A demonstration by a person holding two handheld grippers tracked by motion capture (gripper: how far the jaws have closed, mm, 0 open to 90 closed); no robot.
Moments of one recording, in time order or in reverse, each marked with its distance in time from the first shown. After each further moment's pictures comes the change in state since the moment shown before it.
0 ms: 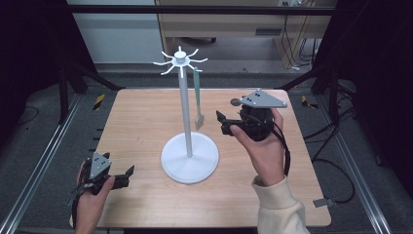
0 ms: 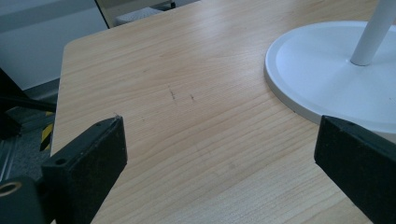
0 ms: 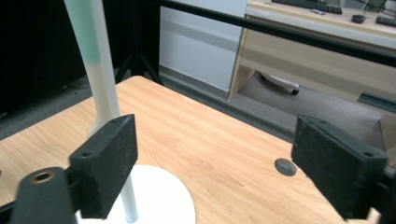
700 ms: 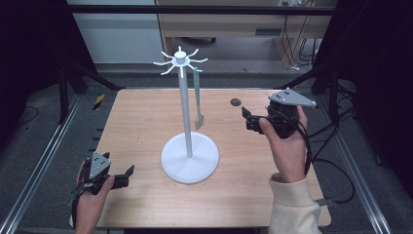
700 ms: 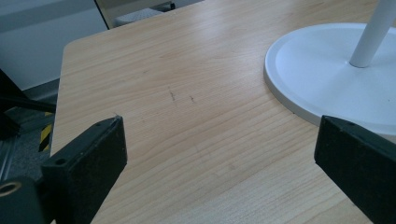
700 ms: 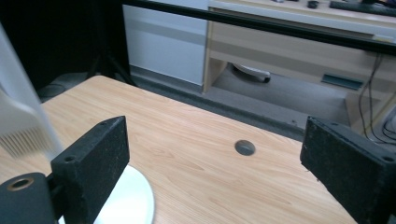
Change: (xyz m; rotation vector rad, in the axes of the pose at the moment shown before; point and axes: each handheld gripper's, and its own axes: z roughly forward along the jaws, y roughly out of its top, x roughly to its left) left arm 0.001 0.000 0.000 -0.003 -0.001 -0.005; right arm -0.054 -0.019 -0.016 0.008 -0.114 0.072
